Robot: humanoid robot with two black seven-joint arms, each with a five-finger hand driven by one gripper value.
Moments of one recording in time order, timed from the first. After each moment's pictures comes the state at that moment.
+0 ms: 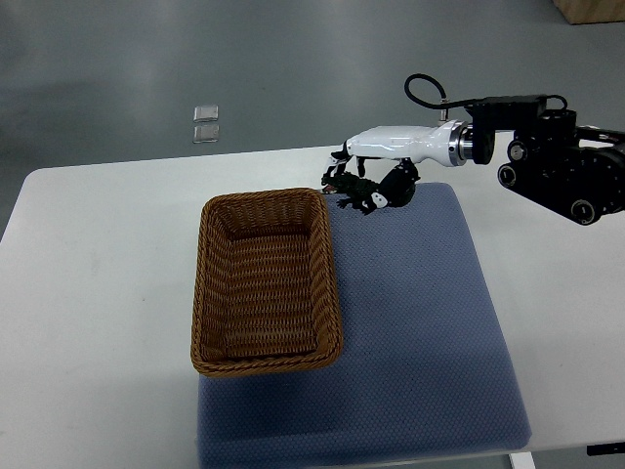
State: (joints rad) left arm 0.04 0.00 -0.04 -0.15 0.06 0.16 0.01; right arm 1.20 -0.35 0.14 0.87 -1.43 0.22 0.51
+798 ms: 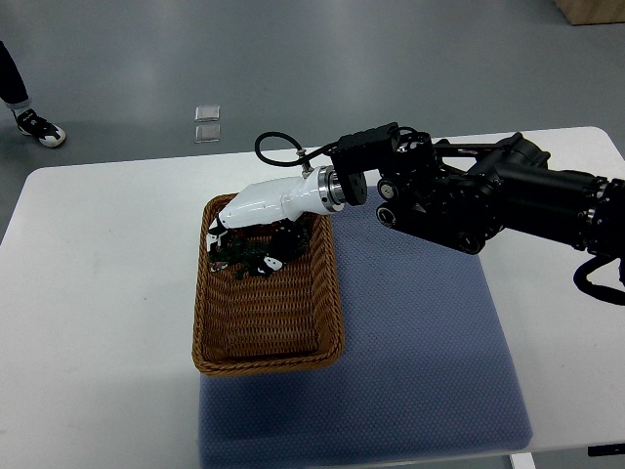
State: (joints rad) left arm 0.04 0.00 -0.04 -0.15 0.06 0.16 0.01; right arm 1.29 -0.04 0.02 0.85 -1.47 0.22 0.49
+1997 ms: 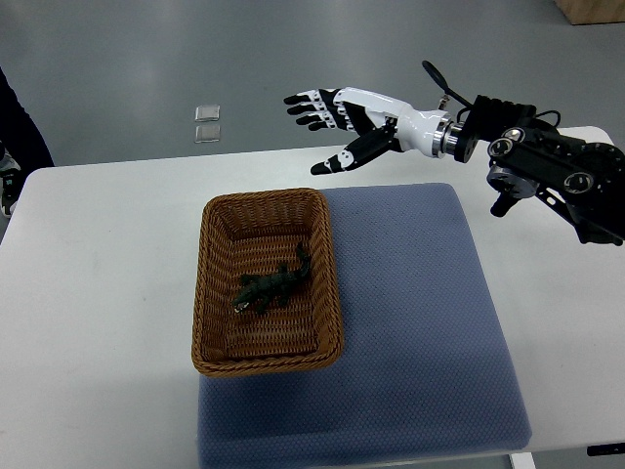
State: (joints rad) left arm 0.04 0.00 -0.04 -0.15 0.06 0.16 0.01; right arm 1.07 -0.33 0.33 0.81 -0.57 0.36 0.36
